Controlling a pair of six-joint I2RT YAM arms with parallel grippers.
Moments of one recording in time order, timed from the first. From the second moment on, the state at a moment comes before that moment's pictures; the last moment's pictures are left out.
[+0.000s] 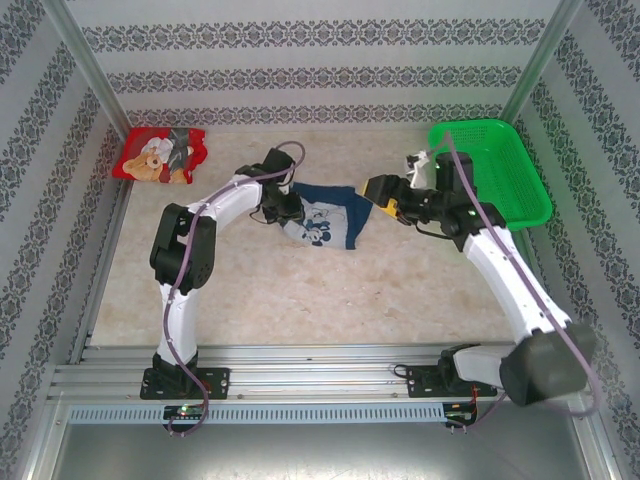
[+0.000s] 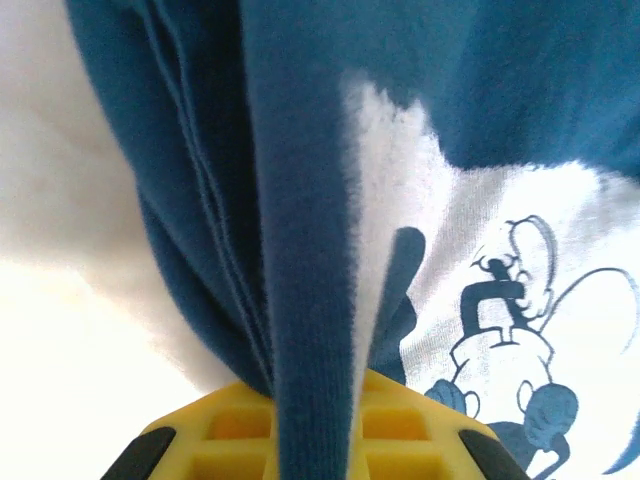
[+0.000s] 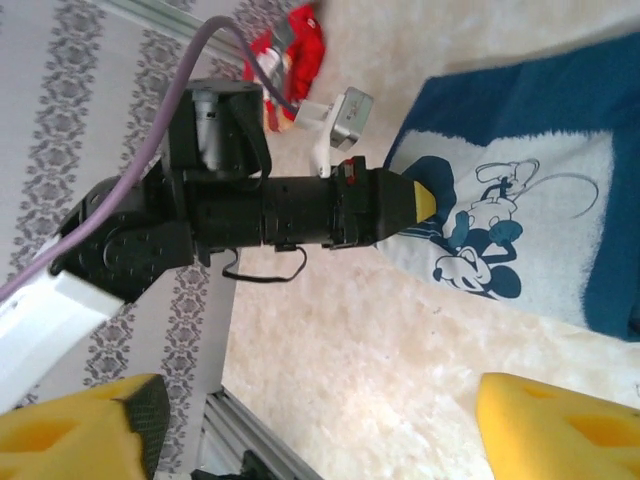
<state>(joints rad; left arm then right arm) -0.37 2.11 1.69 -0.75 0.22 -0.54 0.20 1.22 1.11 -0.46 -0.72 0.71</state>
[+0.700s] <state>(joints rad) -0.17 2.12 2.08 -1.00 -0.07 0.02 0.26 0.85 0.89 -0.46 -0.68 0.73</state>
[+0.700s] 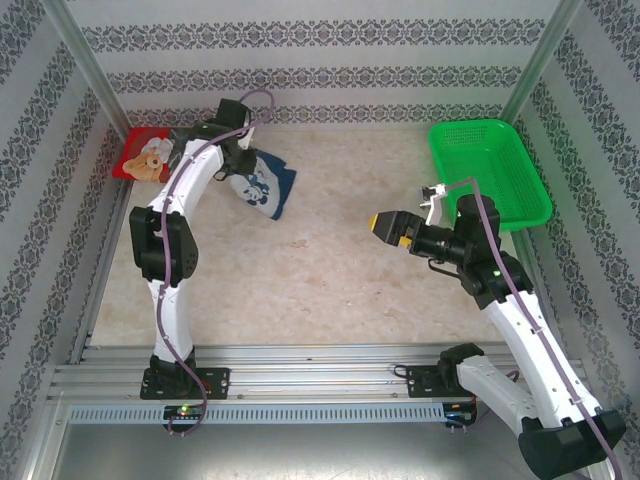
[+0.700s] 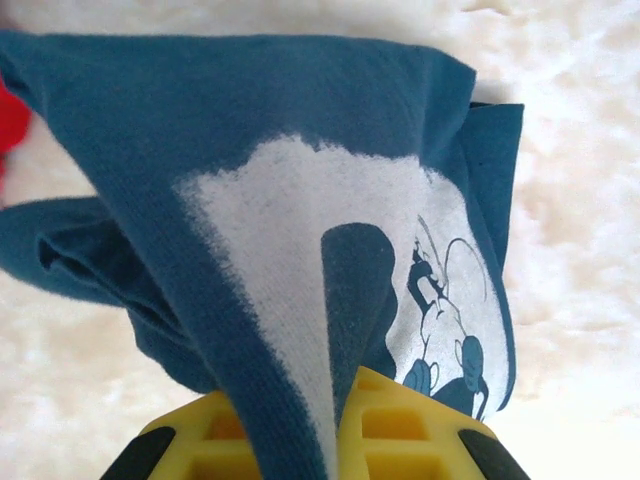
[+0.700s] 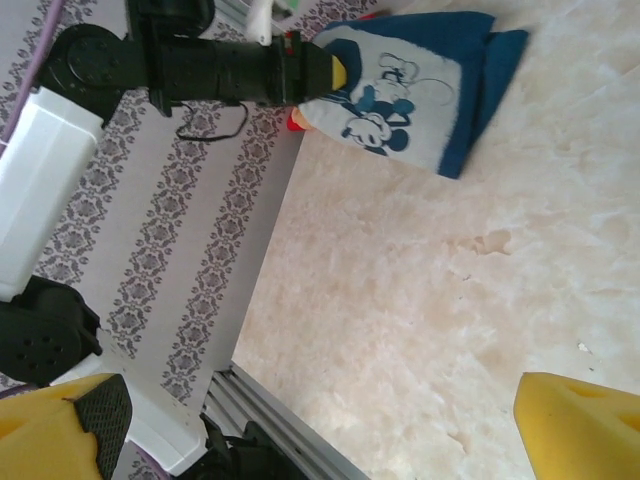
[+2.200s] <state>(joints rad) 0.22 2.39 2.54 -0.96 0.07 0.47 0.27 1.37 1.25 -0.57 -0.72 0.66</state>
